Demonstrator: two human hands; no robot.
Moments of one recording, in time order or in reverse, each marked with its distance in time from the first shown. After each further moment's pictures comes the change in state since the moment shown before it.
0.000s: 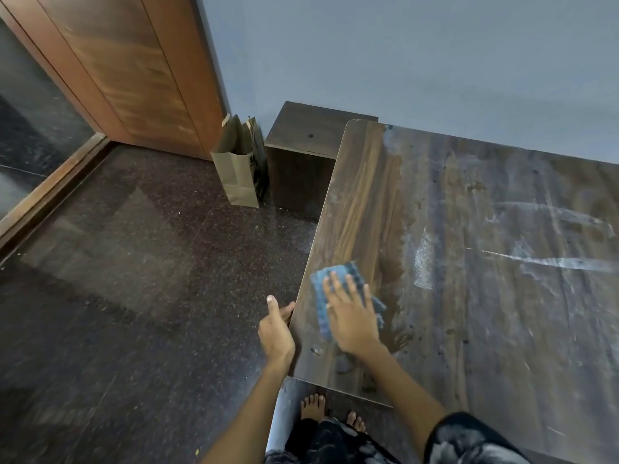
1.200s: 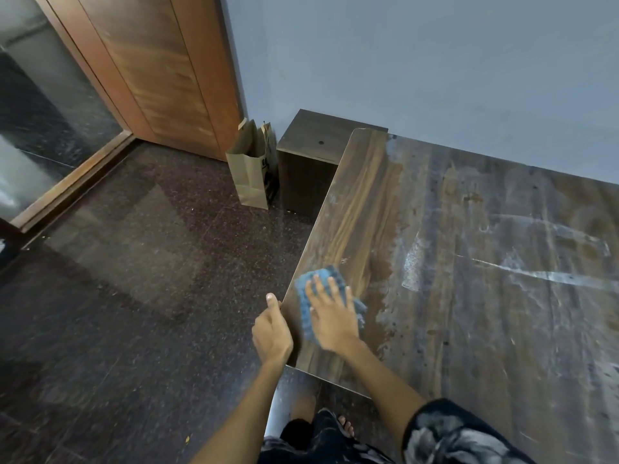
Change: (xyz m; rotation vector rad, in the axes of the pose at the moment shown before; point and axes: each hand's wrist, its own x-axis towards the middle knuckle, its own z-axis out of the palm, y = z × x) left_hand -0.047 0.009 0.008 0.287 0.213 0.062; right_hand -0.014 -0.001 -0.006 0.043 -0.054 -0.150
